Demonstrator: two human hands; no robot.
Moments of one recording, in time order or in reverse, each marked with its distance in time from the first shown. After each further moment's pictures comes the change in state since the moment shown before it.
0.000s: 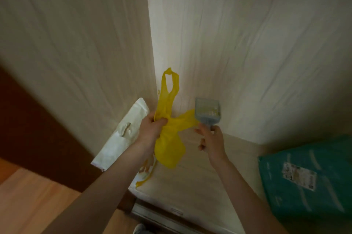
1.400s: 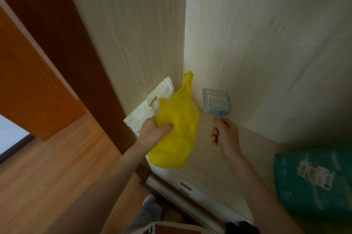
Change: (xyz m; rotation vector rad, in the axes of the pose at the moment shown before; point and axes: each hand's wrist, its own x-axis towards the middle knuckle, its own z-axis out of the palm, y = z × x) left_hand -0.103 -0.051 -0.058 0.290 0.101 -0.012; right_hand -0.088 0.000 -0.027 -0.164 -0.214 -0.116
